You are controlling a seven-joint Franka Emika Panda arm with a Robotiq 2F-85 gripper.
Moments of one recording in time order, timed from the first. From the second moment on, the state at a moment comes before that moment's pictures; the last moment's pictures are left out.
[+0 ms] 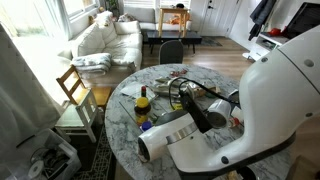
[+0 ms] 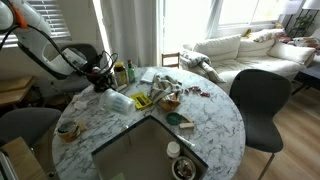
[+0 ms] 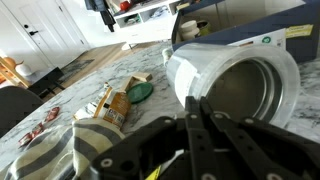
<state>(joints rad) 0.34 0.65 0.19 -1.83 -1.14 1.40 -0.14</state>
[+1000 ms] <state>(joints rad) 0.35 0.70 0.19 -1.81 -1.18 1.21 0.03</state>
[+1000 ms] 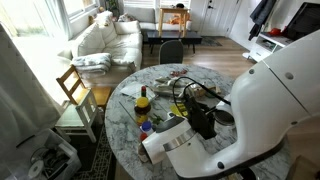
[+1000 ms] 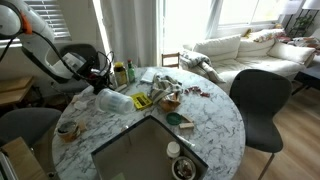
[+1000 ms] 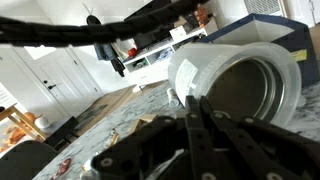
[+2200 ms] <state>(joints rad) 0.33 0.63 0.19 -1.84 -1.22 1.24 0.33</state>
